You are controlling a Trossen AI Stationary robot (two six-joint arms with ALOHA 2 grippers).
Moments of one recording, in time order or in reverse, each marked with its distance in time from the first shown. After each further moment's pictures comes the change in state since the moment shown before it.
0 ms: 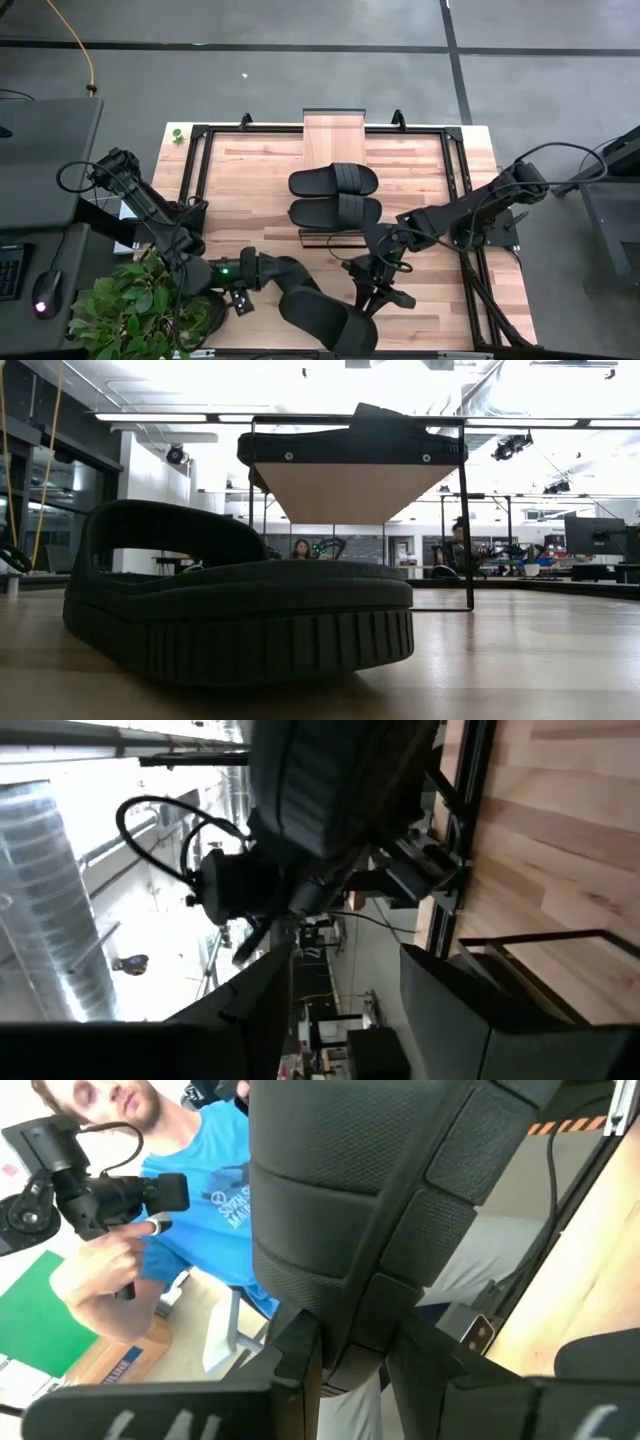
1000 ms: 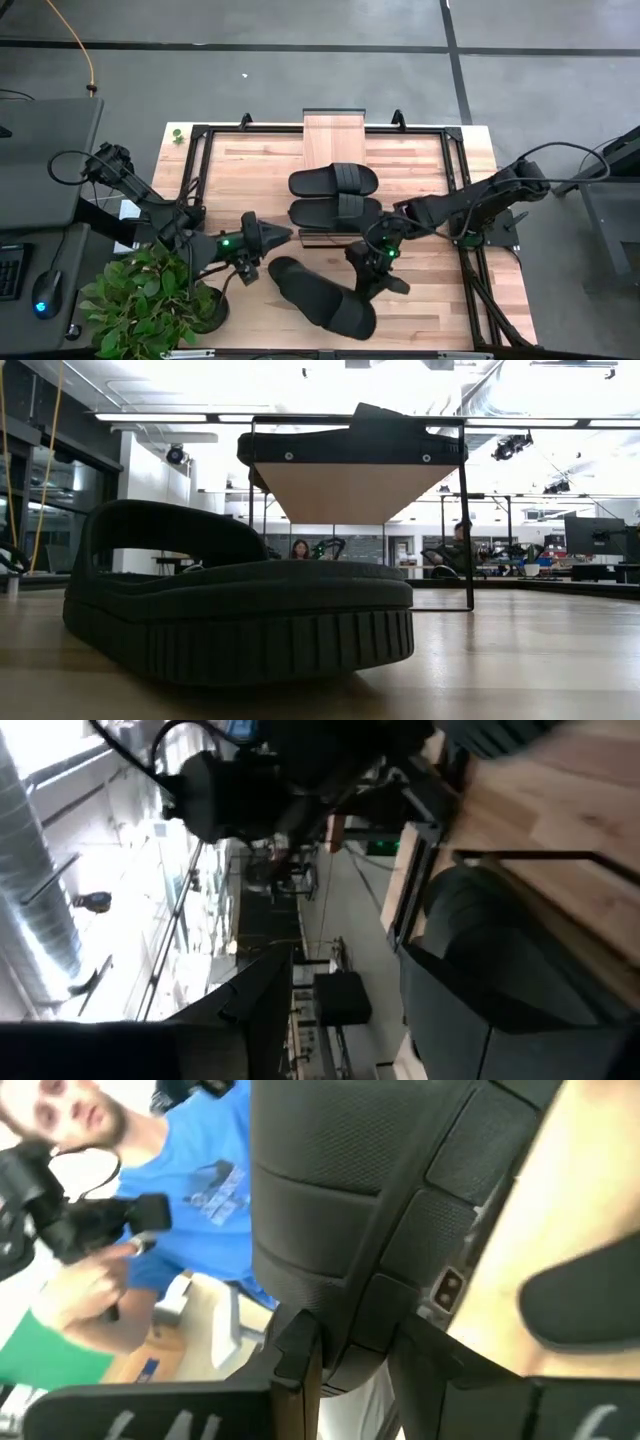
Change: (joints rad) left arm 0.119 -0.117 0.000 -0.232 -0.023 -0.158; right arm -0.073 -0.023 0.000 -0.137 -0.041 0.049
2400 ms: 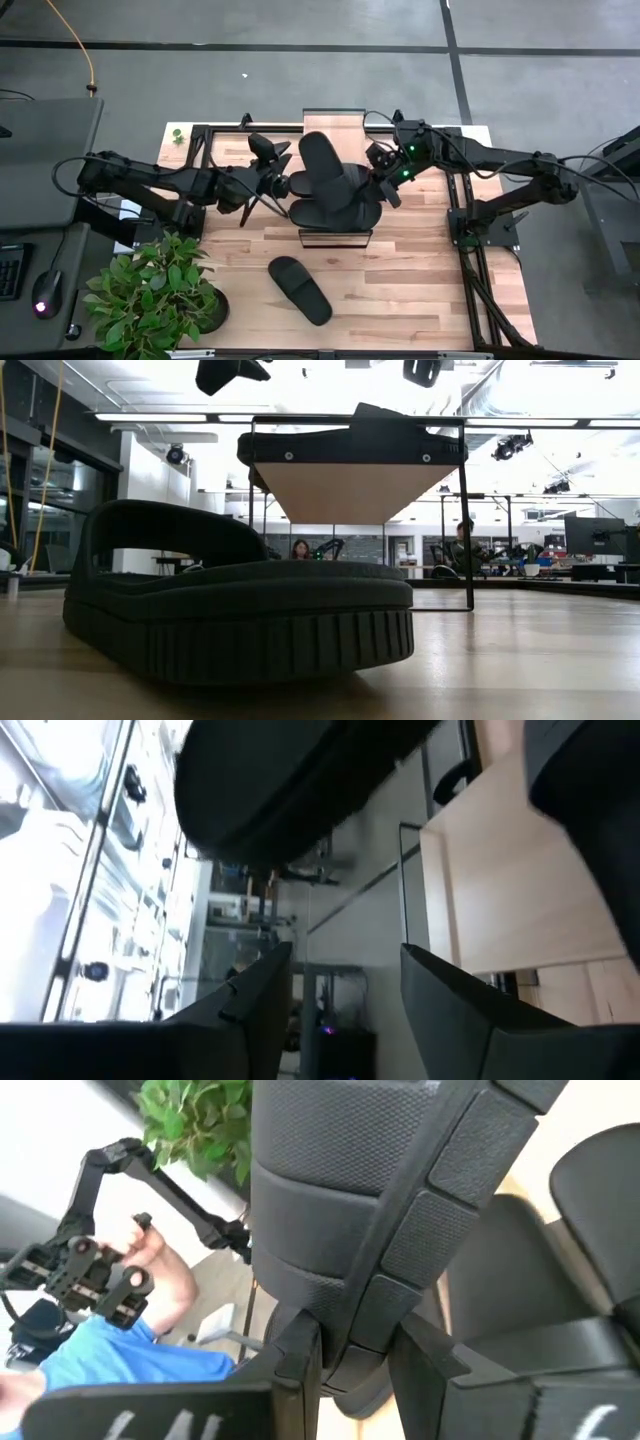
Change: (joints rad) left arm 0.520 -0.012 0.000 -0.097 -0.119 -0.212; right arm -0.484 -0.276 0.000 -0.185 0.157 0.129
